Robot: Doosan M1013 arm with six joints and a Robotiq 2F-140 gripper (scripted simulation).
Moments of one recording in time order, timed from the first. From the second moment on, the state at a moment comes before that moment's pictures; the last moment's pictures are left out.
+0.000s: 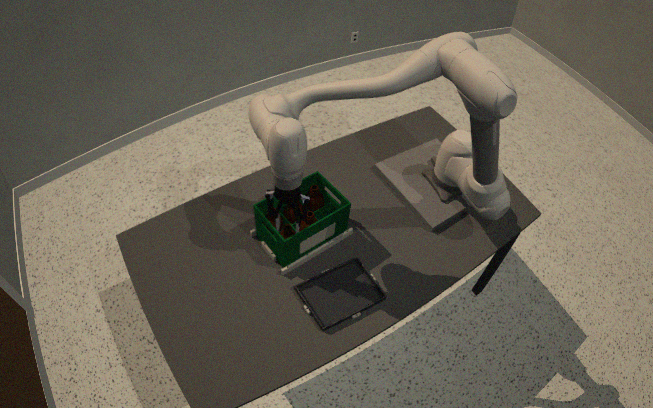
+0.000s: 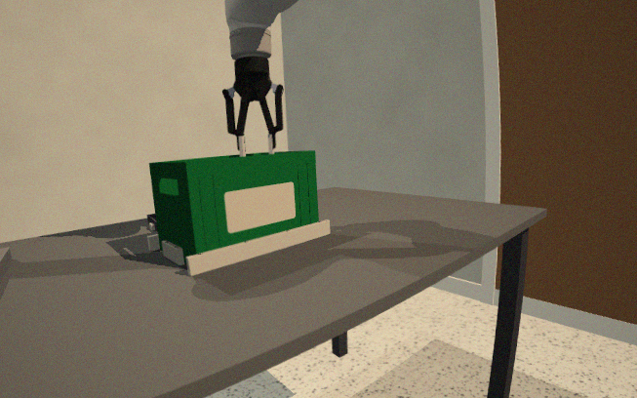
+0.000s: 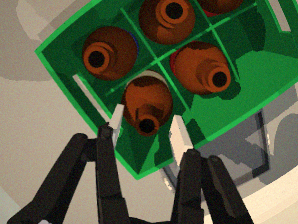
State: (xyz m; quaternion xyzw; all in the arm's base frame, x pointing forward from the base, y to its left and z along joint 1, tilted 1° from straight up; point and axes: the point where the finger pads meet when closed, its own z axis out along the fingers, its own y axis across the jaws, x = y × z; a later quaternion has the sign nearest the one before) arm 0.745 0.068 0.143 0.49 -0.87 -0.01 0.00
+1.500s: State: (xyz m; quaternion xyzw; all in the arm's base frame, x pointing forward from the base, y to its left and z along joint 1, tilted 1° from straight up) arm 0.745 0.068 0.135 0.49 -0.87 -0.01 0.00
